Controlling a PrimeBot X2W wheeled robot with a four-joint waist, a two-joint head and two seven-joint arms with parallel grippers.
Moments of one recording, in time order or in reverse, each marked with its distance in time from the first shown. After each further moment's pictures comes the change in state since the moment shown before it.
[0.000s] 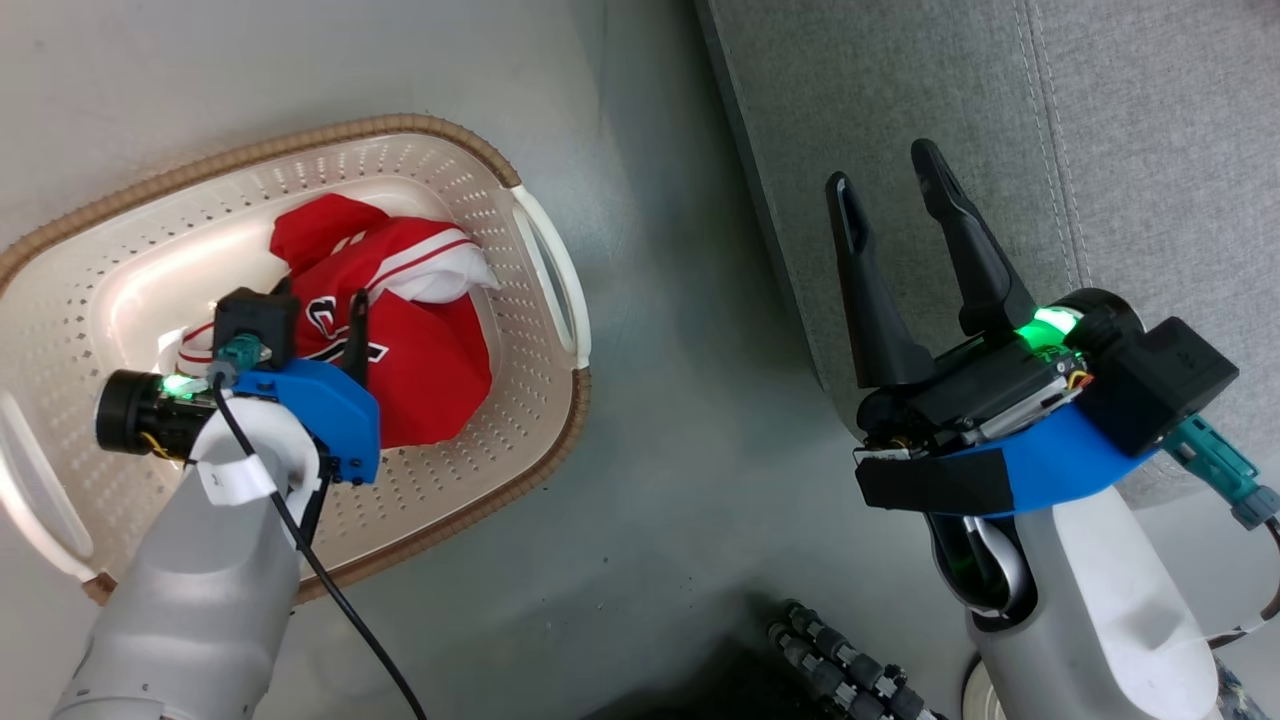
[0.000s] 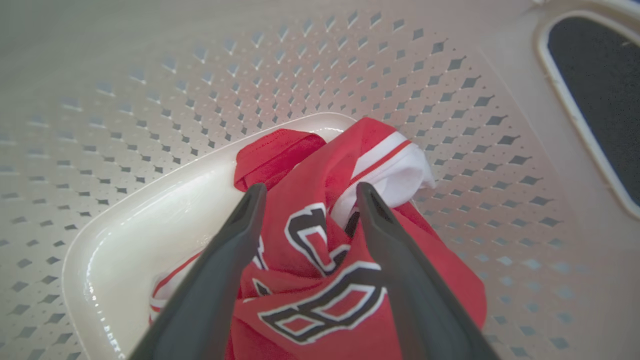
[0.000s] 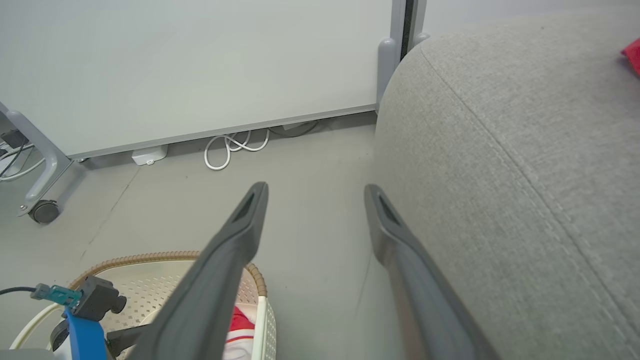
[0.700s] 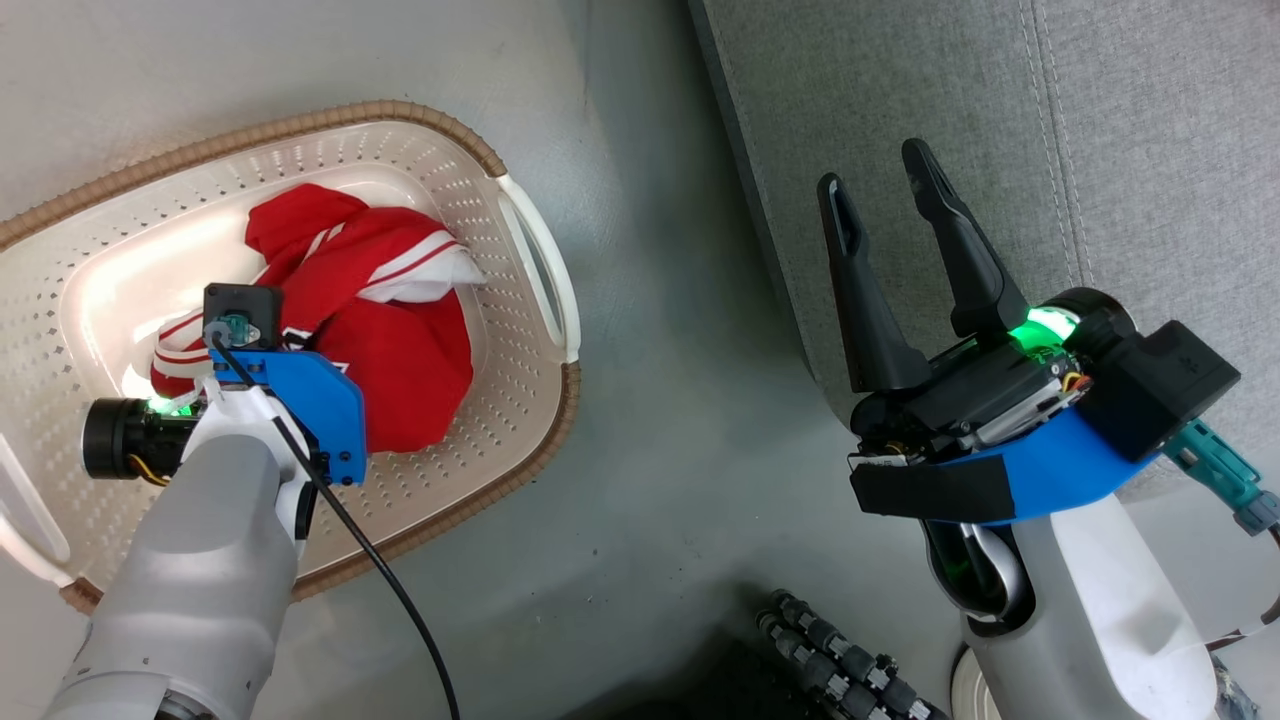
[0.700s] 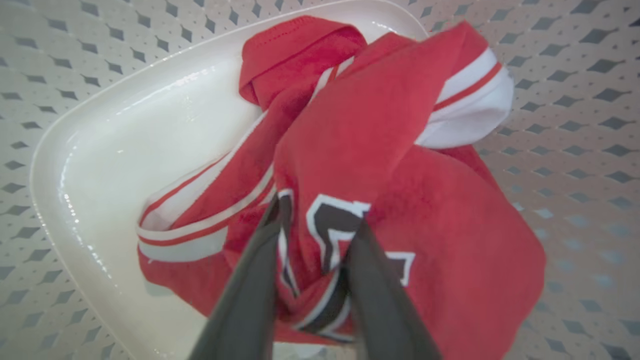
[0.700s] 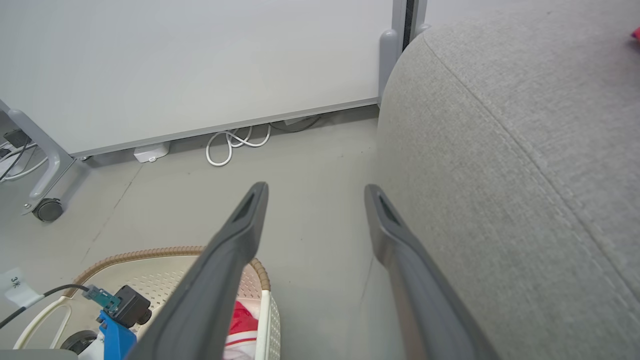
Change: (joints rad) left arm -0.077 -0.026 0.010 0.163 -0.050 0.069 0.175; right arm 0.003 0.000 0.021 -0.021 0.023 0.000 -0.002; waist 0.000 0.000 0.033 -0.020
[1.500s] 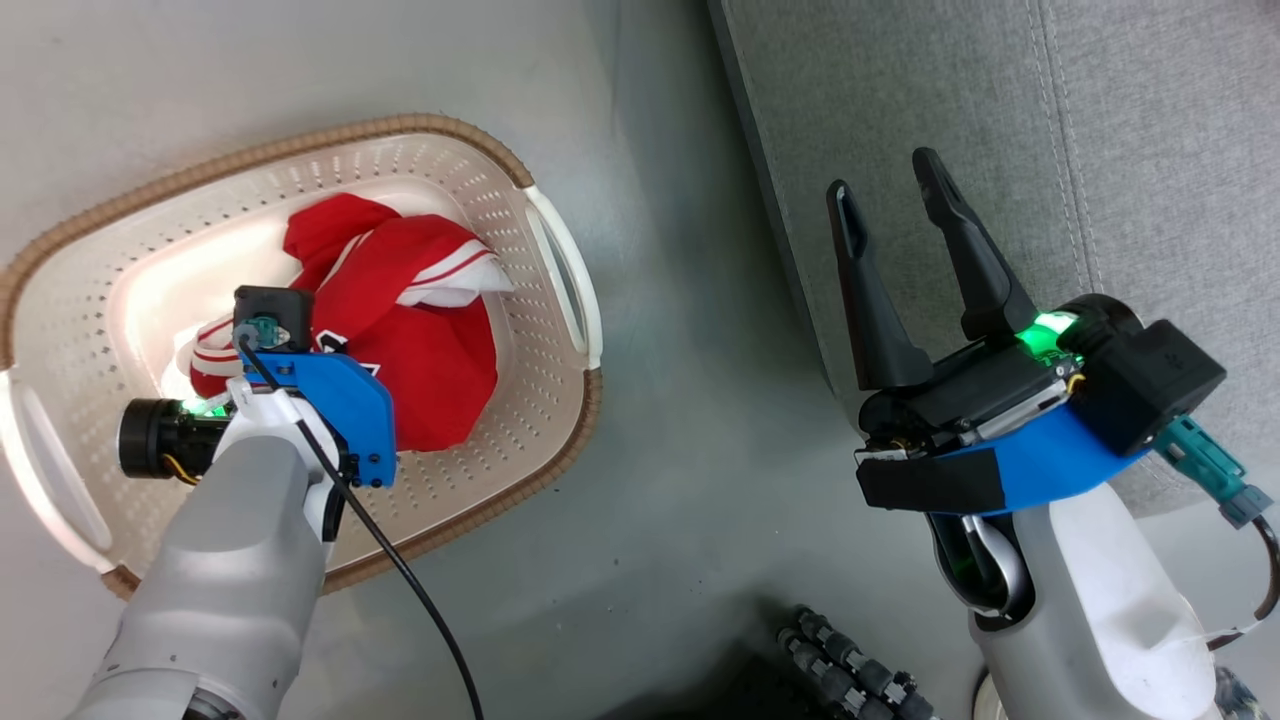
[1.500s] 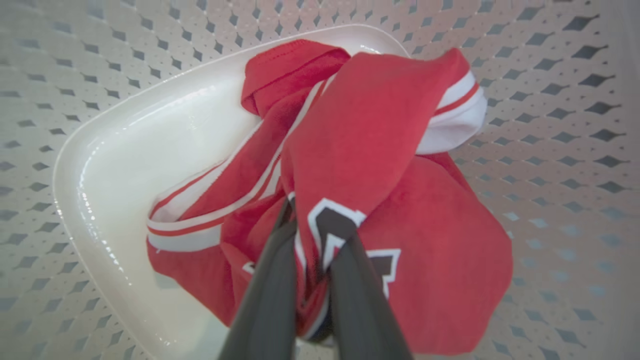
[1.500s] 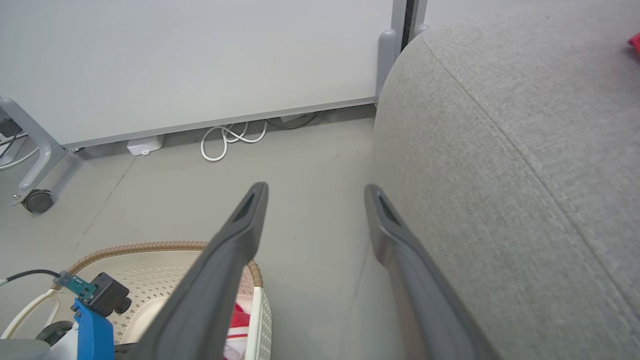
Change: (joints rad) left arm -0.005 -0.034 -0.019 0.019 -0.028 -0.019 -0.011; right arm 0.000 0.000 -0.028 0.041 -0.048 0.000 0.000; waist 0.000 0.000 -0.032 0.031
